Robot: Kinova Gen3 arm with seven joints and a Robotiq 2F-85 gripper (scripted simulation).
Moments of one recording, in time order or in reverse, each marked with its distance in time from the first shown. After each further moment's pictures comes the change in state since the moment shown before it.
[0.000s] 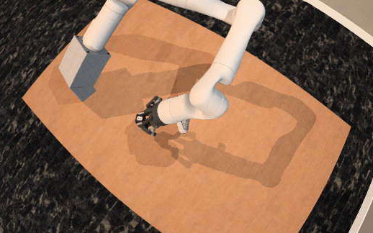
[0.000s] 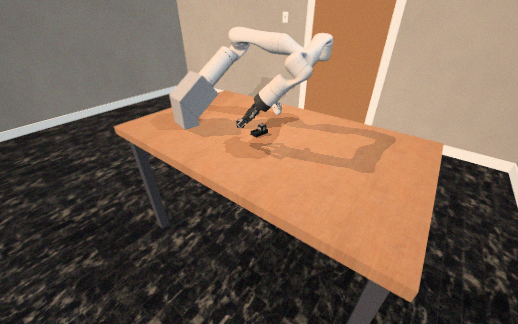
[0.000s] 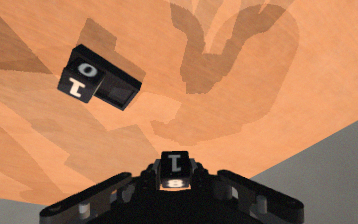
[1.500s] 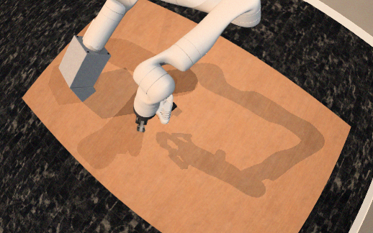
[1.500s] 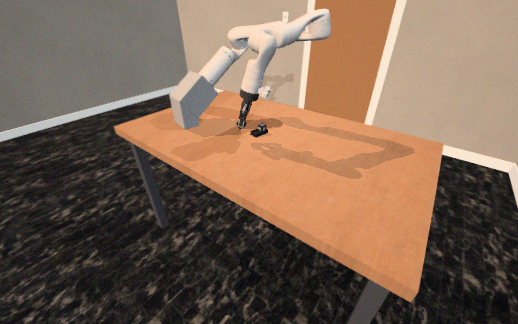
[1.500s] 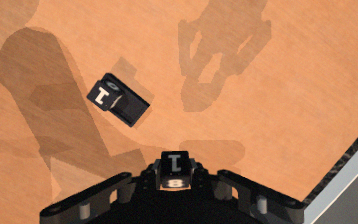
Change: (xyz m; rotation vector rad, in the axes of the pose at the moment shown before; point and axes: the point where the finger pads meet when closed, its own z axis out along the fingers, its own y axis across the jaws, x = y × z) arm -0.002 -0.001 0.000 -0.004 0.490 -0.013
